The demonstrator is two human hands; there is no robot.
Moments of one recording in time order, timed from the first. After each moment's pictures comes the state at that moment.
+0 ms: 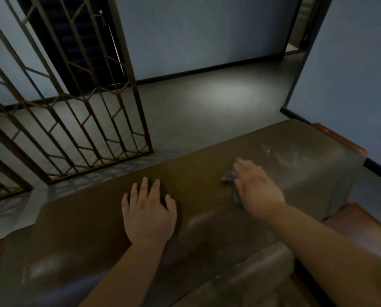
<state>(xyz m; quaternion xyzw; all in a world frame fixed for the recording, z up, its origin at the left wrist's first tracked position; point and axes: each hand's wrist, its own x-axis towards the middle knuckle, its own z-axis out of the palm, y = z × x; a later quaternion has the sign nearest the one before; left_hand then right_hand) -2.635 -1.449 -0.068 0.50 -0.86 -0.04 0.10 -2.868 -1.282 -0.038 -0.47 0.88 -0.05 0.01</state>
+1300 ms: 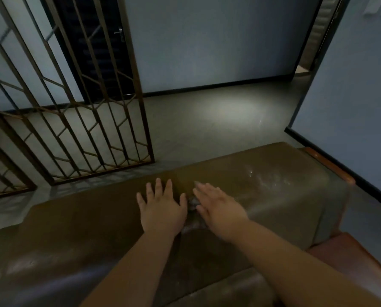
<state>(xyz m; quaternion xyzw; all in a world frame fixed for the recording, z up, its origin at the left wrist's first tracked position) -2.725 -1.415 -0.046 0.49 -0.86 -0.09 0.04 -2.869 -1.295 -0.039 -0.60 0.79 -0.07 0.07</state>
